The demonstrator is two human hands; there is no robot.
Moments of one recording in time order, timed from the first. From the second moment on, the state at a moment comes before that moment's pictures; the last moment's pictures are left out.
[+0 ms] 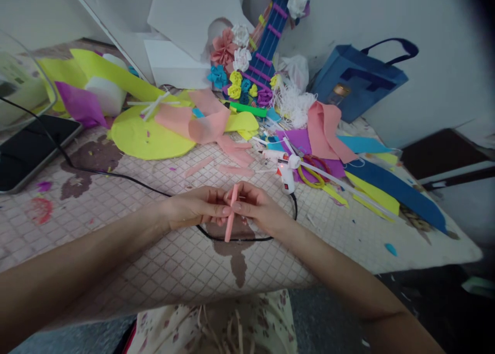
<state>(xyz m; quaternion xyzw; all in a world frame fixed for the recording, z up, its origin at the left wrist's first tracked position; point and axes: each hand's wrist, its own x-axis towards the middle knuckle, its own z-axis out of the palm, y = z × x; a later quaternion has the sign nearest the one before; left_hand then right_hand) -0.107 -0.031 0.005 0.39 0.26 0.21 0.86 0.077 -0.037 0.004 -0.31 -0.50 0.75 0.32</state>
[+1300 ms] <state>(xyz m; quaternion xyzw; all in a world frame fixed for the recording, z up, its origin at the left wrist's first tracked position) -0.125 -0.016 0.025 0.45 0.44 0.43 0.64 0.075 -0.015 0.018 -0.36 -0.45 0.71 0.40</state>
